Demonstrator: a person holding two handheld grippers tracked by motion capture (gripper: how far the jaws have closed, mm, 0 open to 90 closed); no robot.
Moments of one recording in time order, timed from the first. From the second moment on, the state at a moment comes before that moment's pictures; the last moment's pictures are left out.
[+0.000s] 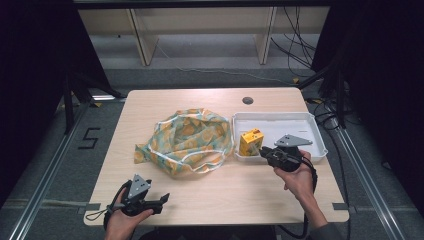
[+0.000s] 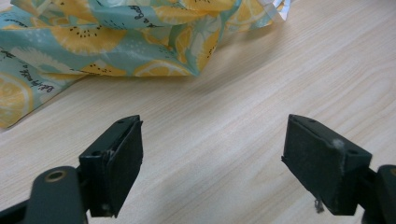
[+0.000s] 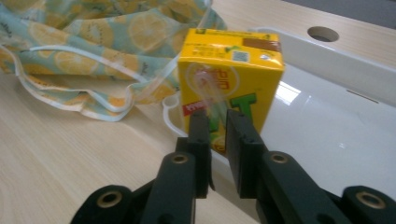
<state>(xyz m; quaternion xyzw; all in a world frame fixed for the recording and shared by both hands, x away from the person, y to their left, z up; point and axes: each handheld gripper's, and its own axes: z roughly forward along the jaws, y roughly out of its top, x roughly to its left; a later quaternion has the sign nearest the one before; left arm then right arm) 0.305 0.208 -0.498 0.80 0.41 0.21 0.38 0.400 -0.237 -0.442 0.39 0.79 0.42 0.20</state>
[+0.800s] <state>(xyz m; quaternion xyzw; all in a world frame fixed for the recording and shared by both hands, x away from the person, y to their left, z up) 0.306 0.207 -0.499 0.81 0.40 0.21 0.38 0.412 -0.207 -0.450 0.36 0.81 0.41 0.20</state>
